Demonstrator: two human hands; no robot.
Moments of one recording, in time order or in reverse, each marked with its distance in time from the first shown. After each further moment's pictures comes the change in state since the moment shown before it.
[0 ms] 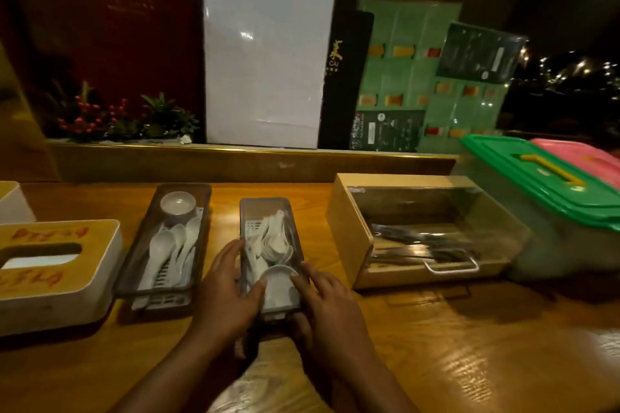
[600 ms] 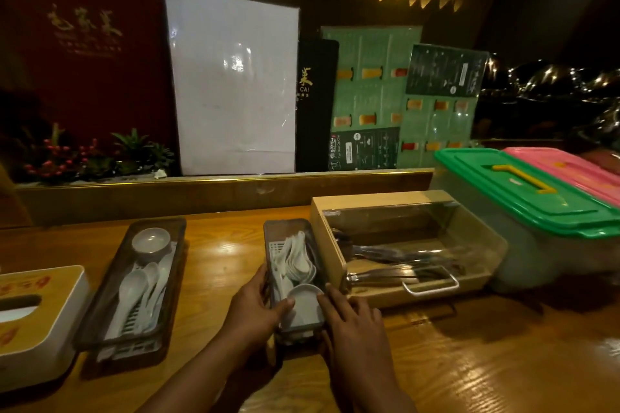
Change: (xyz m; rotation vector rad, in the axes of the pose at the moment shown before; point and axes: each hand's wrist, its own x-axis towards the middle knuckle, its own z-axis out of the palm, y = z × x) left_hand 0.034 0.037 0.067 -0.298 -0.296 -0.170; right_hand -0.005 0.050 -0.027 -0.286 -0.048 0.222
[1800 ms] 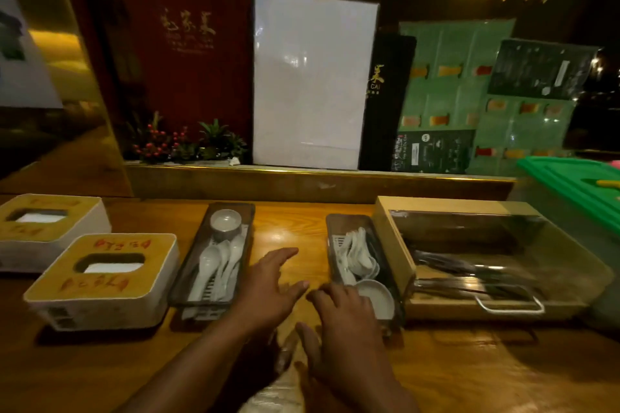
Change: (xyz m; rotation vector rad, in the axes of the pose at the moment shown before) left_hand -0.029 0.008 -0.081 0.376 0.177 0.198; right_hand 0.003 -0.094 -0.029 0.285 0.113 -0.301
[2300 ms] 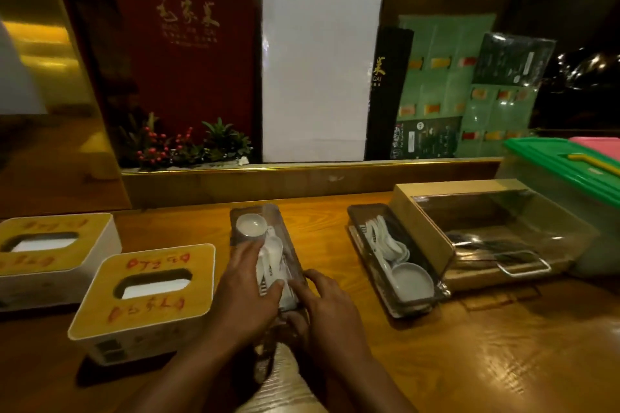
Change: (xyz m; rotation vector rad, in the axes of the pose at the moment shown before) left_hand -0.007 -0.073 -0.105 0.150 0.105 0.125; right_hand 0.047 -0.091 0.088 0.004 -0.020 0.148
